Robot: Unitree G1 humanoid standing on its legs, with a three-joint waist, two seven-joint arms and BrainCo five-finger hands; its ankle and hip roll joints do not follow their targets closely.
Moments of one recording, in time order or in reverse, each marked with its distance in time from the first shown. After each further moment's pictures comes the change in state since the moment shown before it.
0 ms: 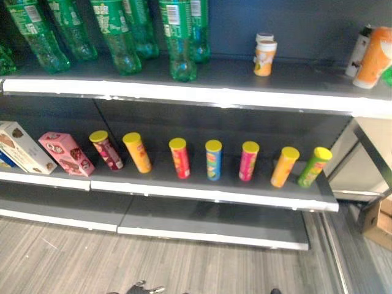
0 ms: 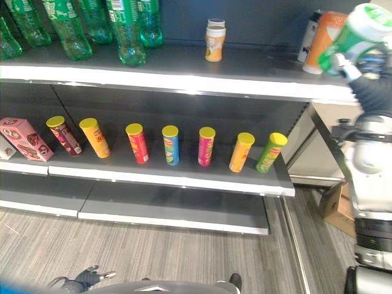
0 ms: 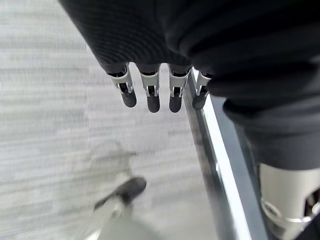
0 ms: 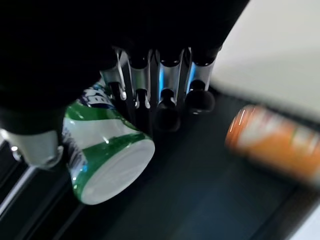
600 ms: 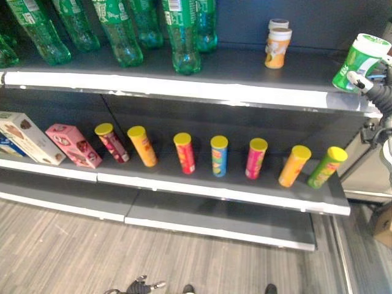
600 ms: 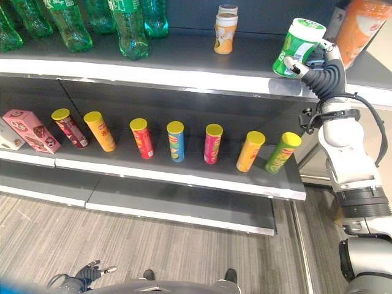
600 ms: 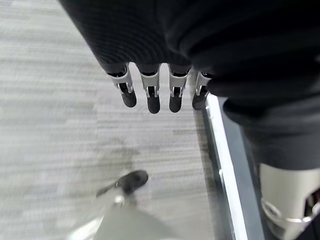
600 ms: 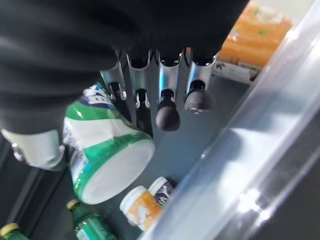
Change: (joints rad) left arm 0.029 -0.073 0.034 -0.053 -0.003 0.004 -0.007; right arm -0.247 -0.080 0.226 0.247 0.108 0.077 0.068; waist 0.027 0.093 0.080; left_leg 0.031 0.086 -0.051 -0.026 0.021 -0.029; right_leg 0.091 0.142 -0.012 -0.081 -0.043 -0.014
